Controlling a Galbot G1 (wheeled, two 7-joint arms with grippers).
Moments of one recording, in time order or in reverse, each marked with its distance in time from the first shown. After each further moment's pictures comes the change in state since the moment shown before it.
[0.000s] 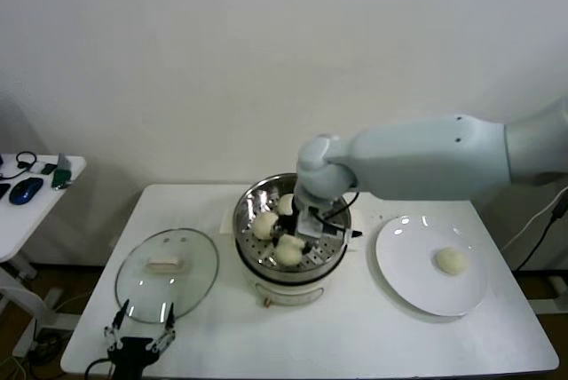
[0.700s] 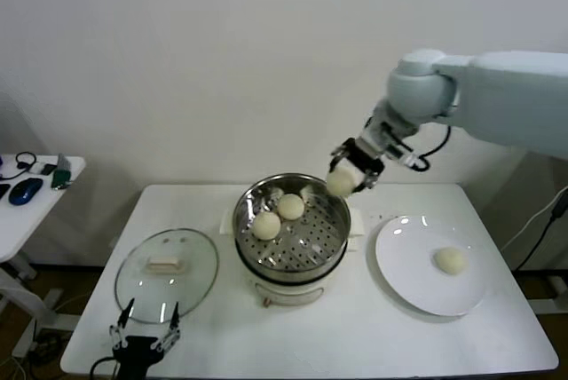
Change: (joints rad) left arm -0.004 0.001 0.015 0.000 0.004 0.000 0.003; right arm 0.257 -0.219 0.006 0.046 0.251 -0.102 -0.095
